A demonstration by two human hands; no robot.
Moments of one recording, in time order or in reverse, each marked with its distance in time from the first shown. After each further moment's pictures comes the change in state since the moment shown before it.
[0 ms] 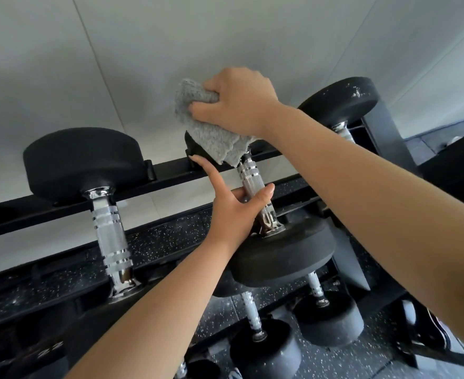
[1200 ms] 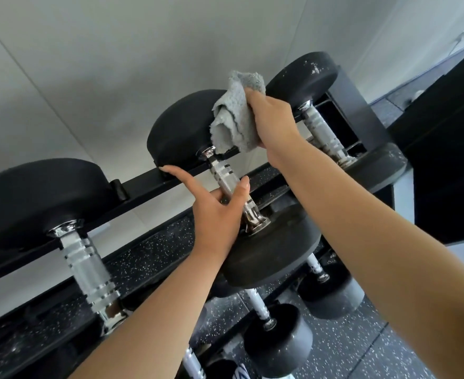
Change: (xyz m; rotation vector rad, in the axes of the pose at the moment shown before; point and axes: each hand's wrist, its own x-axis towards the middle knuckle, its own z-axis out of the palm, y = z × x) left_hand -0.001 0.003 0.005 0.231 0.033 0.020; right_hand -0.058 0.056 0.018 1.019 0.317 0.847
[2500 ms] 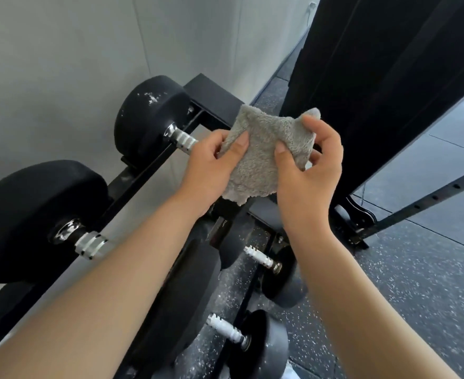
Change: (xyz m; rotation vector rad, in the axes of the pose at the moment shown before) left_hand 0.051 0.070 0.161 0.069 -0.717 0.292; right_hand -0.082 0.067 -0.156 0.176 0.921 -0.306
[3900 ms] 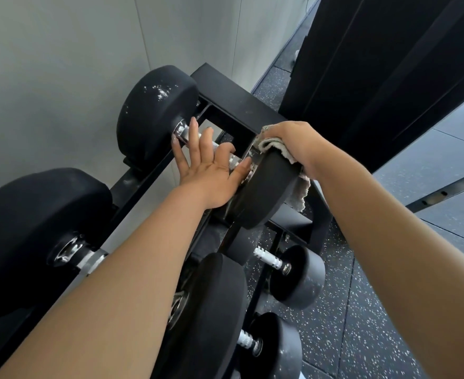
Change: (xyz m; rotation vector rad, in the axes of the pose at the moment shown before) left_hand 0.038 -0.062 -0.028 1.163 -0.336 -0.113; right_hand 0.091 0.032 0.050 -0.445 -0.628 0.459
